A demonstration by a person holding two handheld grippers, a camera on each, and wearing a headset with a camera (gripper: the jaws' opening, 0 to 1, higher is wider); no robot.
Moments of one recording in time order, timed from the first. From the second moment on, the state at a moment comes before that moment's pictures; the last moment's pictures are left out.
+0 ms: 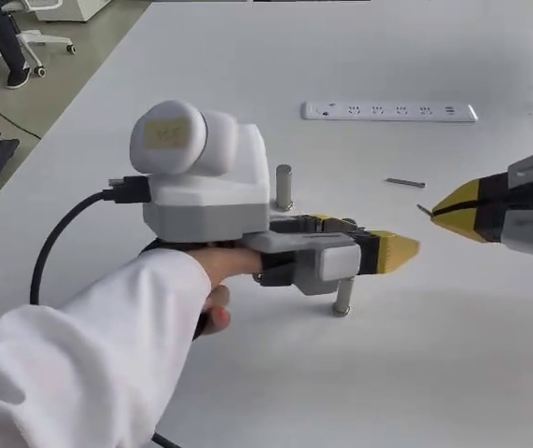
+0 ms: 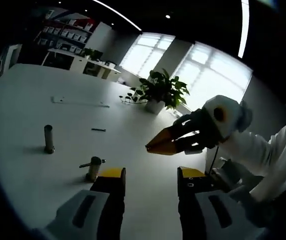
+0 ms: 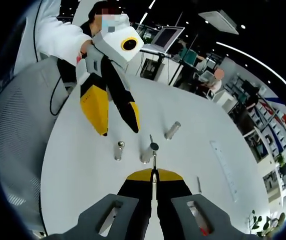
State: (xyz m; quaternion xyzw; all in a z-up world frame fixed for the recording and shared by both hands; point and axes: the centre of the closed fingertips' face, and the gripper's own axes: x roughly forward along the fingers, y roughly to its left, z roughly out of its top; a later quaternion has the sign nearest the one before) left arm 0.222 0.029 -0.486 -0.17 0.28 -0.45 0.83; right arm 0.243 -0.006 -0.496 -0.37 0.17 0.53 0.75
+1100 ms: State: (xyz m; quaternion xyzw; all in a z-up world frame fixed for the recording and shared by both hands) left arm 0.216 0.023 -0.485 -0.25 0.31 -0.44 0.81; right arm 0.213 0.017 -0.496 -0.40 0.12 0.56 0.72
